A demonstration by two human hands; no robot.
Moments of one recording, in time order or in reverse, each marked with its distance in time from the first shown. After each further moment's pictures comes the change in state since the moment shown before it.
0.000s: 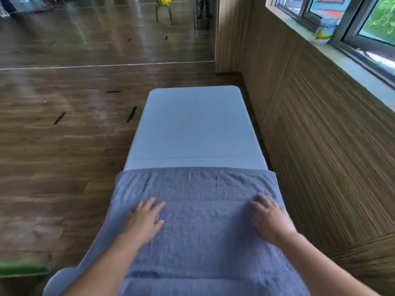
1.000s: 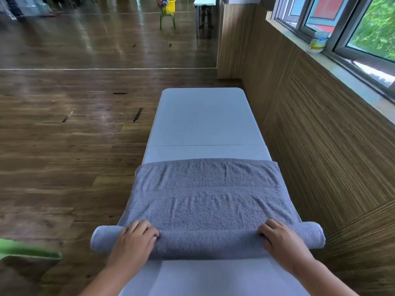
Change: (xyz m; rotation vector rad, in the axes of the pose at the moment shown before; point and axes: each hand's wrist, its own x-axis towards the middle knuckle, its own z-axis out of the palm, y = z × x) left_hand -0.177 -0.059 0.055 -0.075 0.481 0.240; right_hand -0.157 -0.055 0.025 0.029 0.216 -0.204
